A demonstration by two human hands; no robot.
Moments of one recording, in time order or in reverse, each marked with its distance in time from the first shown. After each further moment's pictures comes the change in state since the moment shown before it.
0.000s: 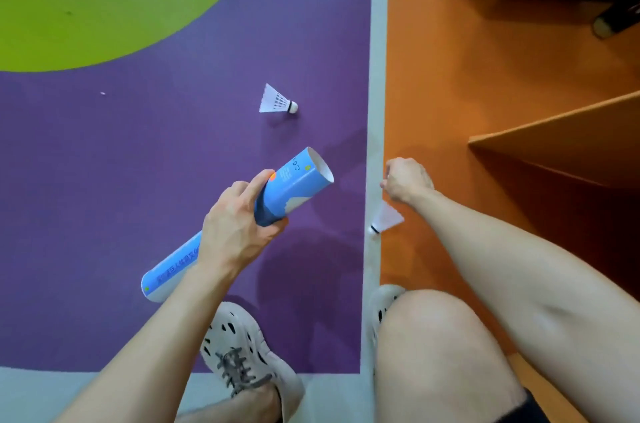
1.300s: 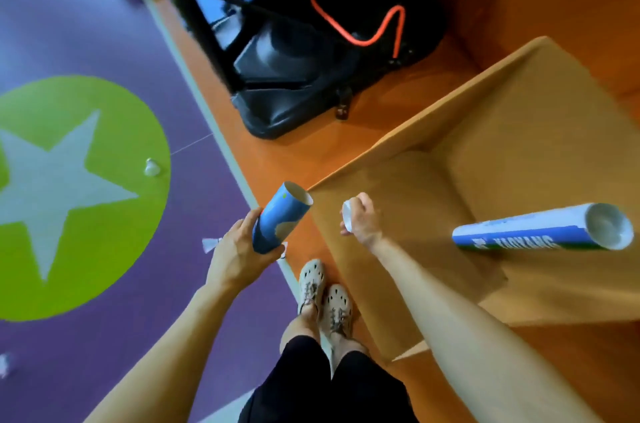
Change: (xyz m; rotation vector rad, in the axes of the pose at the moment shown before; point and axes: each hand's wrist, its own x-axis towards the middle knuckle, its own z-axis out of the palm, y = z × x) left_hand -0.096 0.512 -0.296 0.086 -0.295 0.334; right_hand -0.409 0.220 -0.418 1.522 0.273 0.312
